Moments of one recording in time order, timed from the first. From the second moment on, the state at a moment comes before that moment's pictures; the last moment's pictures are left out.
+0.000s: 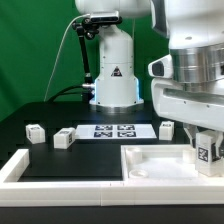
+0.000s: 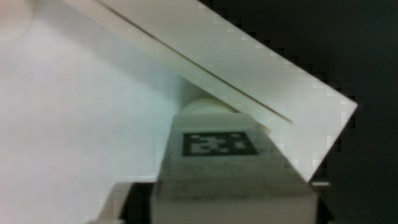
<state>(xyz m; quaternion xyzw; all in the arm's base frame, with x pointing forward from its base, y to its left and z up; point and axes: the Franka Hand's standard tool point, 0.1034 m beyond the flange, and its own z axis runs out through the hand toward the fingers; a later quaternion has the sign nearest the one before) 0.627 0.113 0.067 -0.85 0.52 0.04 0.06</state>
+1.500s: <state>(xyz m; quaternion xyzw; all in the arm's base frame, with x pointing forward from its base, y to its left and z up) 0.628 0.118 0.069 -0.92 0.38 0.05 0.07</state>
